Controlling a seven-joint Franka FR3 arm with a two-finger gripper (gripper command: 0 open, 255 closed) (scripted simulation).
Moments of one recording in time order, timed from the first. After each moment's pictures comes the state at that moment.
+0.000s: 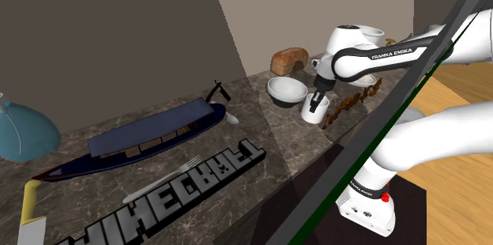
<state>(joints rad) -0.12 -0.77 -0.40 -2.92 -0.32 2.18 -0.29</state>
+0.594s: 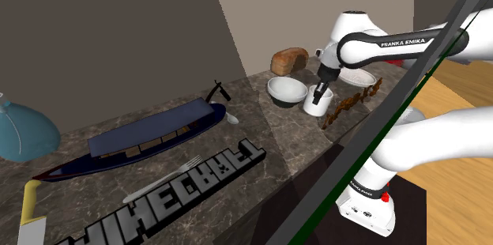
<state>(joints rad) -0.11 -0.84 -0.36 -2.84 -0.29 2.03 -0.29</state>
